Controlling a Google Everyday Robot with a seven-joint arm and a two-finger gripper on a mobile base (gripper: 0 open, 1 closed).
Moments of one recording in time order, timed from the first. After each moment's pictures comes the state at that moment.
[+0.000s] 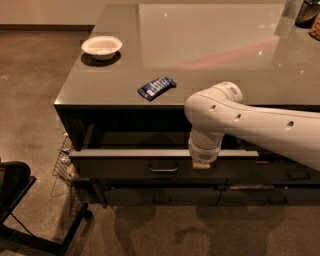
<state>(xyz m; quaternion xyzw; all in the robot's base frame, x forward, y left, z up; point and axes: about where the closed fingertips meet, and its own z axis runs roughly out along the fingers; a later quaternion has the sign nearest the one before) 0.510 -0.137 0.662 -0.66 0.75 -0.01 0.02</state>
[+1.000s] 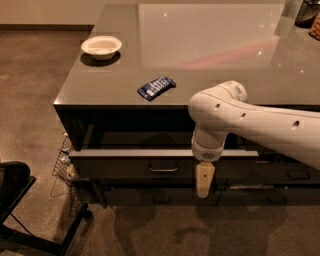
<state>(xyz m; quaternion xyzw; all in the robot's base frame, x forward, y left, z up) 0.511 -0.143 0.668 -0.66 0.75 -0.01 0.02</state>
